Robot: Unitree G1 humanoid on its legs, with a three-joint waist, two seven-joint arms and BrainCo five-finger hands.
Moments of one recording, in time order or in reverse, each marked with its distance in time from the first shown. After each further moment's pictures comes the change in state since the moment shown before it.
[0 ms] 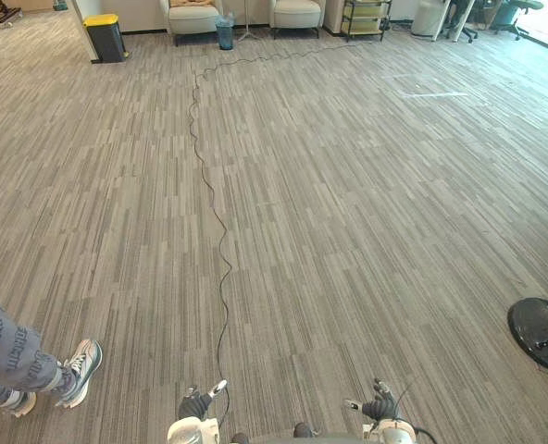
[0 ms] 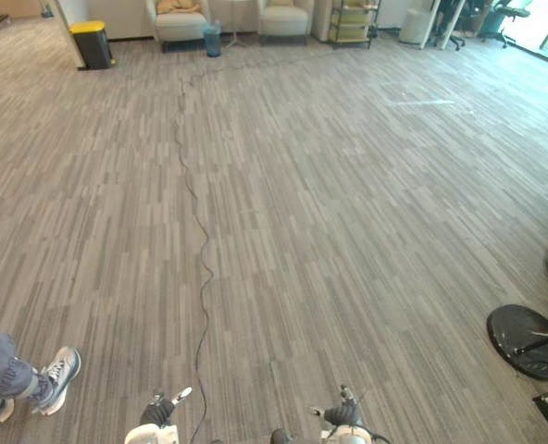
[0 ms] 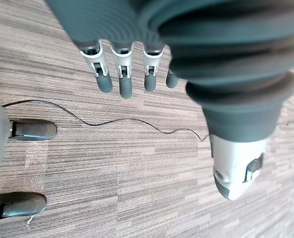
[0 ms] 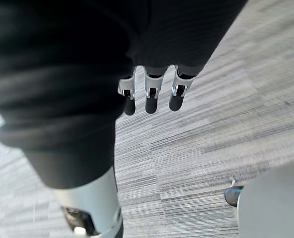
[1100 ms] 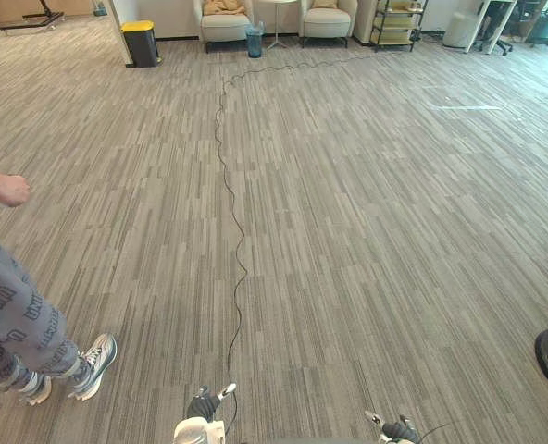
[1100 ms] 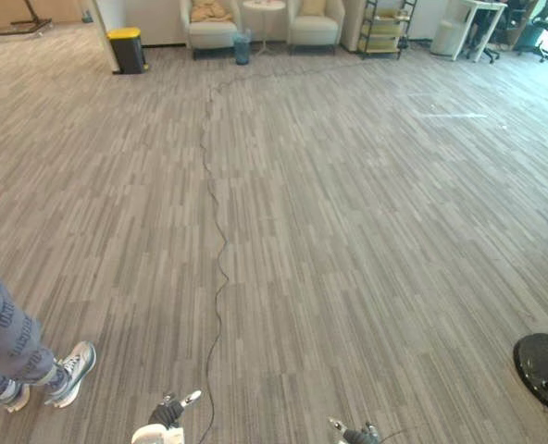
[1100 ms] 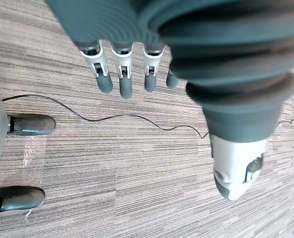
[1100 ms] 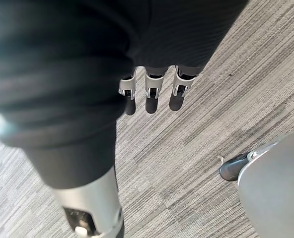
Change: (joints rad) left arm -0.008 -0.003 -0.063 0.010 0.027 0.020 -0.035; right arm 0.003 0.054 -0.274 0.097 0.198 0.015 0.028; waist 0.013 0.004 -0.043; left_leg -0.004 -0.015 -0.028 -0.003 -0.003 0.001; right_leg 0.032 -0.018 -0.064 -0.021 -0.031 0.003
